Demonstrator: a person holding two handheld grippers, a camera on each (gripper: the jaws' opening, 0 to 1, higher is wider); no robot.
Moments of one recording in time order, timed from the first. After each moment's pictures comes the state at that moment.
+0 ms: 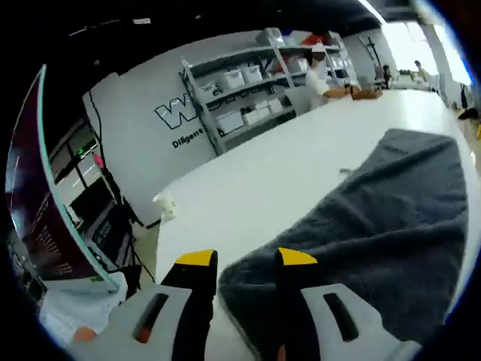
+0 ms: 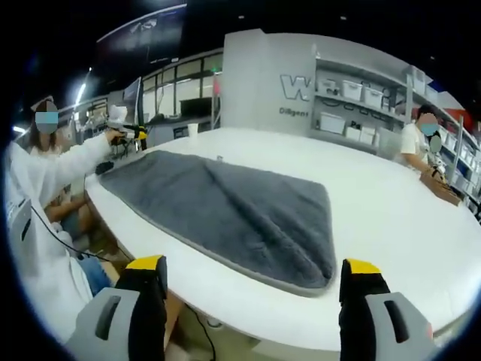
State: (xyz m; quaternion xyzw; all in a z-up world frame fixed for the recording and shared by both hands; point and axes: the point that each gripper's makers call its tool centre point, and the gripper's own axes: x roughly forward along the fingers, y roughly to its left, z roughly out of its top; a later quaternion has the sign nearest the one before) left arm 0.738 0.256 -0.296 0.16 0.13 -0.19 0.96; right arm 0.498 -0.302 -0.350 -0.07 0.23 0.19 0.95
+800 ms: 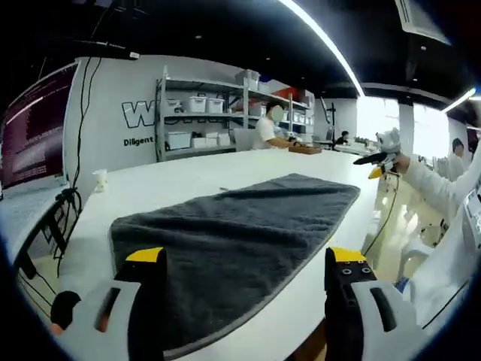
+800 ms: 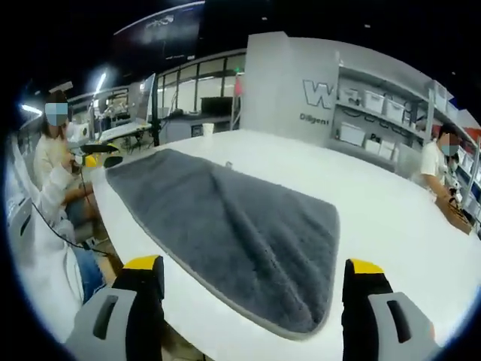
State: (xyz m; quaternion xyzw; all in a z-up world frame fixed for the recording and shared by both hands) left arm 0.540 0.176 -0.339 0.03 0.16 -0.35 0.92; right arm 0.553 -0.298 -0.338 -0.10 0.23 0.26 0.93
